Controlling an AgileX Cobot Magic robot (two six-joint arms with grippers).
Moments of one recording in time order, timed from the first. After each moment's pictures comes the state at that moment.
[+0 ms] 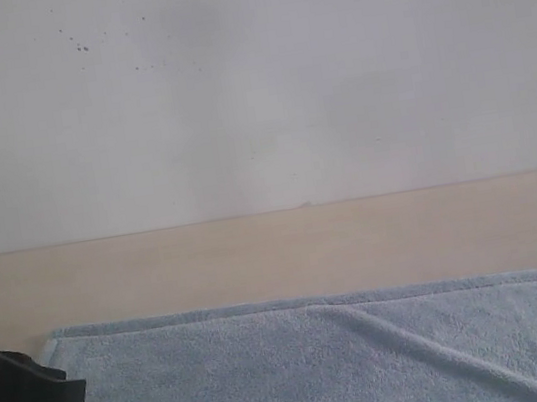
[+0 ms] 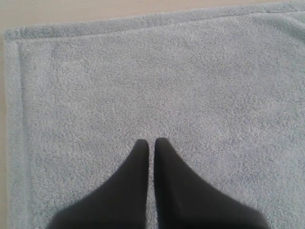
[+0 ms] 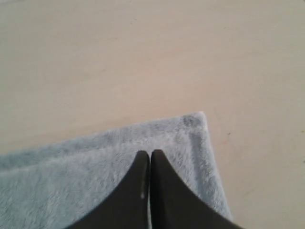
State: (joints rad) left arm -0.36 1.23 -0.56 -0.09 0.20 -0.05; right arm -0.10 1.62 -0.84 -0.91 0.08 1.02
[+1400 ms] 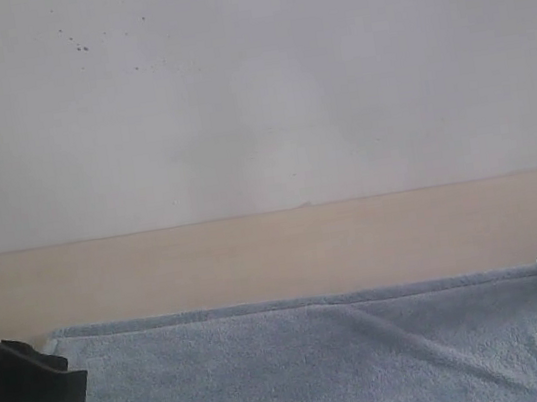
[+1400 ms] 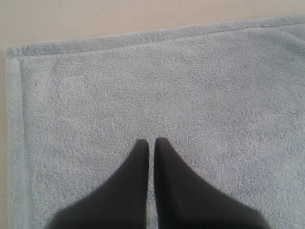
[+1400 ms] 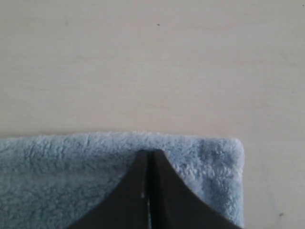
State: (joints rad) left arm -0.36 1.23 -0.56 -0.11 0.16 -0.02; right arm -0.15 2.10 -1.13 -0.85 0.01 0.68
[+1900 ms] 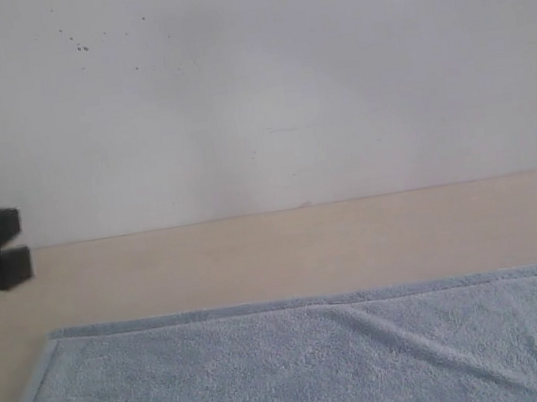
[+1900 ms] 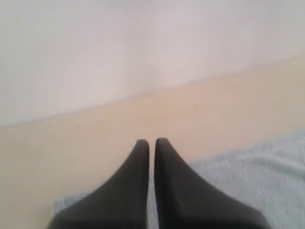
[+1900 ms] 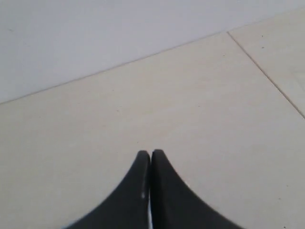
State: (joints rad) left arm -0.33 1.06 -0.61 -0.12 -0.08 0.12; right arm -0.08 1.61 -1.08 -0.77 0.23 0.95
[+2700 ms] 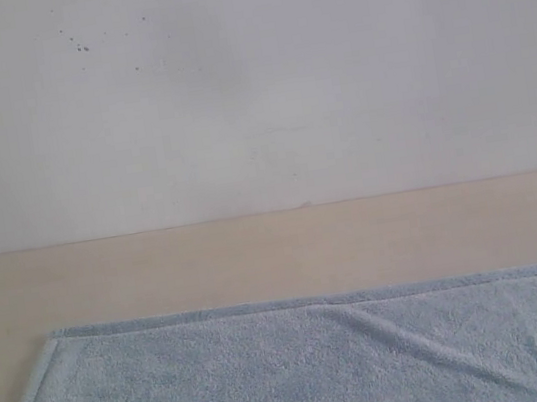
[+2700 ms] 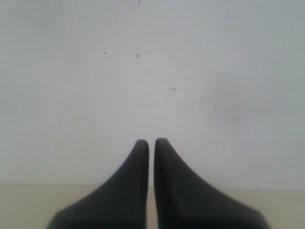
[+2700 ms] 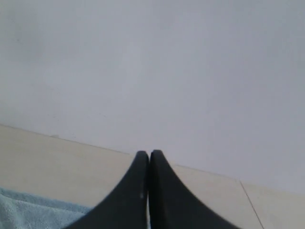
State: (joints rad) left arm 0.01 0.09 -0.41 -0.09 0.26 0.03; right arm 0.24 0.31 -0.43 -0.75 0.28 0.51
